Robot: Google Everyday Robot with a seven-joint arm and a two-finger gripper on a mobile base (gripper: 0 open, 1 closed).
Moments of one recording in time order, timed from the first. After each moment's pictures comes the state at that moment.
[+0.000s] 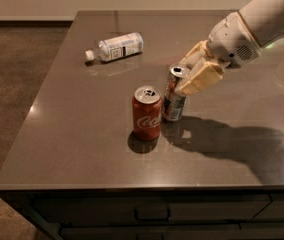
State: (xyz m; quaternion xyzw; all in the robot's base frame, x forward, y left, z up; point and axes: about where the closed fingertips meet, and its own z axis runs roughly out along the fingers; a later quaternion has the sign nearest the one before) arm 0.517 -0.100 0.944 -0.65 0.67 0.23 0.29
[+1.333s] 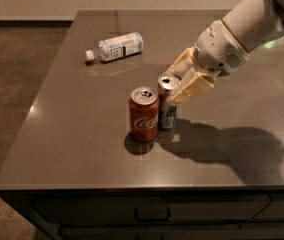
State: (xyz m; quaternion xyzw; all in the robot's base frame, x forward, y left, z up) arm 0.495 -0.076 0.931 -0.70 0.63 0.24 0.26
